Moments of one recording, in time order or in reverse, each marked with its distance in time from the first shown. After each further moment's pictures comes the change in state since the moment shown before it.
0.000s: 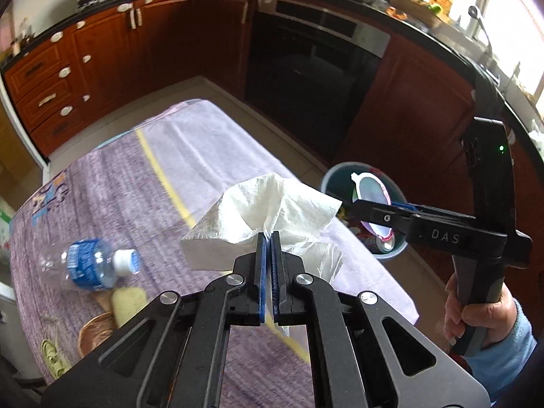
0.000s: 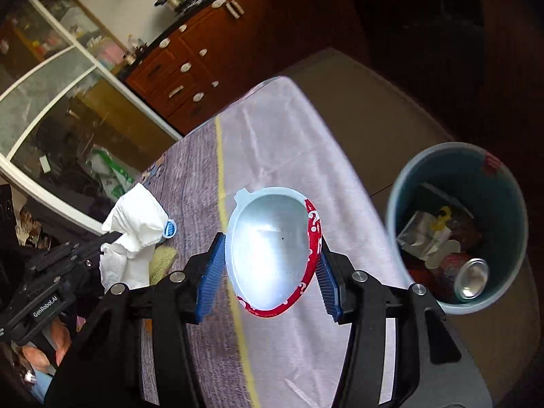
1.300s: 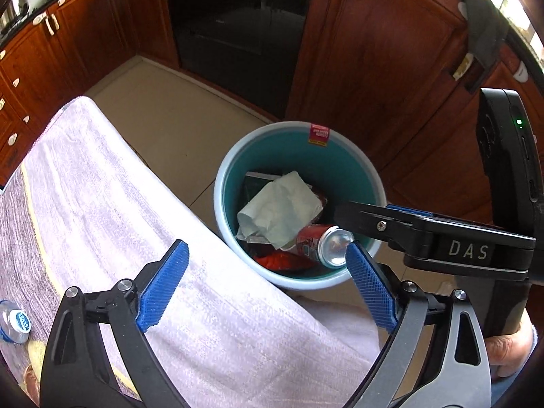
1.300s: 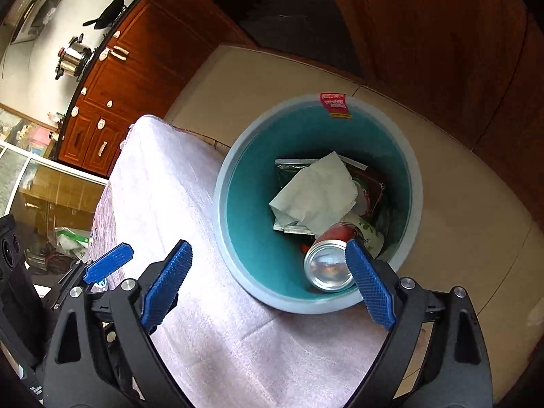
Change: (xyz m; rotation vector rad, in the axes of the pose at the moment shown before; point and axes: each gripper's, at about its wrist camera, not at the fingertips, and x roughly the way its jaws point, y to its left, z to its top) left arm 0.140 -0.140 0.020 0.154 0.180 -0.042; right arm -0.009 -0.163 -0.011 0.353 0.061 -0.110
